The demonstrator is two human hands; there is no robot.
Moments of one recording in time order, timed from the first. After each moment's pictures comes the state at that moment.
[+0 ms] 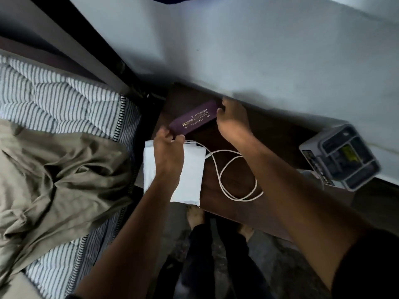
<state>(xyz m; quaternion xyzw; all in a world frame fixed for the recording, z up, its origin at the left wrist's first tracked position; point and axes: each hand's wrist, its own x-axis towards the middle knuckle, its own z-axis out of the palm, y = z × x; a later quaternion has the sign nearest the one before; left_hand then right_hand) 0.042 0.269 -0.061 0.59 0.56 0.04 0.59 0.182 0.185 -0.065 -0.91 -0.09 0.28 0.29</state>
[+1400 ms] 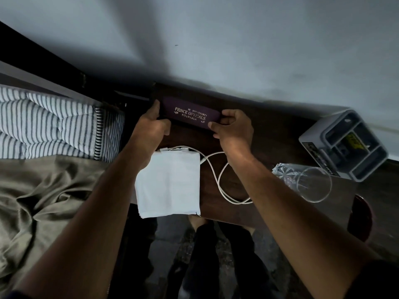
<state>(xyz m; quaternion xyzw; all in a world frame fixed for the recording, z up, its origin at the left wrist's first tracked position) 0.088 0.341 -0.094 0.63 0.42 -0.11 0.64 0.159 0.166 -0.105 -0.81 0.20 0.24 0.50</state>
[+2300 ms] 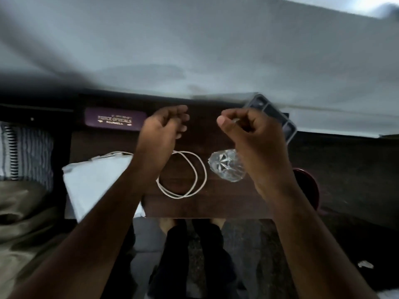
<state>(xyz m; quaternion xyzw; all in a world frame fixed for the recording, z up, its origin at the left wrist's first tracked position) 0.134 0.155 -0.011 0.67 0.30 -0.11 0.67 0.153 -0.010 0.053 -0.85 0.11 0.16 0.50</state>
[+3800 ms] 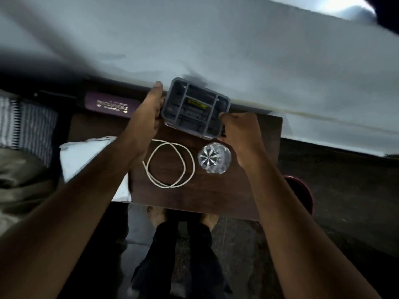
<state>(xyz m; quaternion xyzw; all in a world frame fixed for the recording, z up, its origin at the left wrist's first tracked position) 0.138 0.150 -0.012 0.62 0.32 -0.17 0.70 0.189 -0.037 -0.016 -0.81 0.19 0.27 0.48</state>
